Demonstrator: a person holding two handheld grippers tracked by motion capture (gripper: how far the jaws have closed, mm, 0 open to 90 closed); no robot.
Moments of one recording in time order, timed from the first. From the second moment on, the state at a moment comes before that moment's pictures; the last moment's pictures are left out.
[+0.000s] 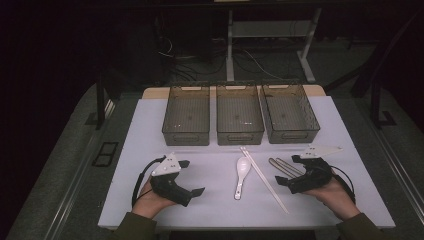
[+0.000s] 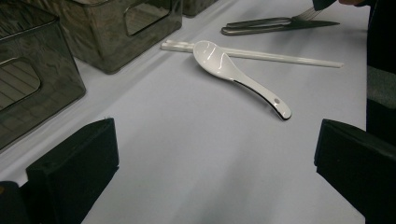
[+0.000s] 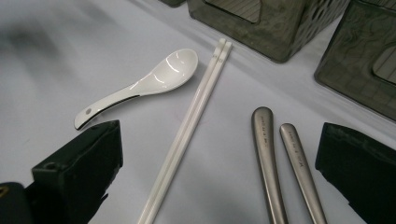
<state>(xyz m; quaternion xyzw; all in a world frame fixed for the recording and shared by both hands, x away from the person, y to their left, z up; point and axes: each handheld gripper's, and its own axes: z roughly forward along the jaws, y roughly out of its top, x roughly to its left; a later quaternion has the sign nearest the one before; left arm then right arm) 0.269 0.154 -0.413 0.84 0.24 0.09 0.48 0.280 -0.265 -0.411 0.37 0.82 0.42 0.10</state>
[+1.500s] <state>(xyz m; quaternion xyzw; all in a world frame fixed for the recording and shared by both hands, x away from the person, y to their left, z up) 0.268 0.152 -0.414 0.84 0.24 0.08 0.48 0.286 -0.230 -0.430 0.35 0.88 0.31 0.04</state>
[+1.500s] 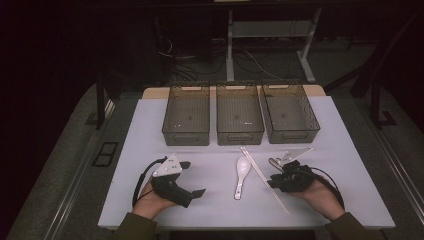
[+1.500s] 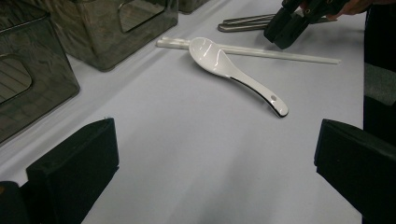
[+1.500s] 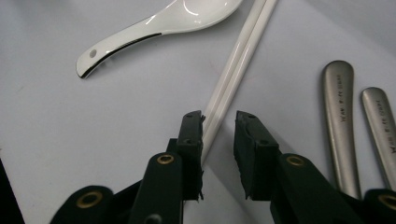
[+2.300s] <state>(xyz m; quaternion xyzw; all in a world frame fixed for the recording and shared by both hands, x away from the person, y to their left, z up) 0.267 0.153 -0.414 0.84 0.23 0.08 0.48 0.286 -0.230 -0.434 0.35 0.89 0.28 0.05</state>
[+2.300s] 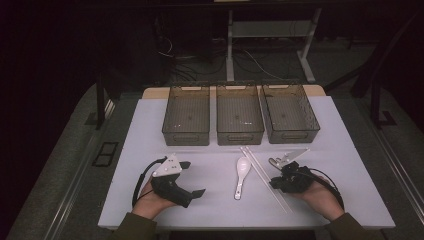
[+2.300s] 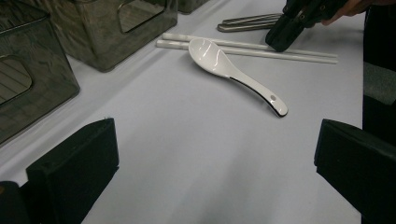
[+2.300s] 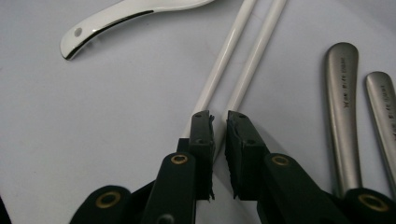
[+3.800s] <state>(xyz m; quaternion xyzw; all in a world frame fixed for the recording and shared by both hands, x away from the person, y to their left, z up) 0.268 0.151 -0.415 0.84 0.23 0.08 0.48 0.343 -0.190 -0.420 0.39 0.91 0.10 0.02</state>
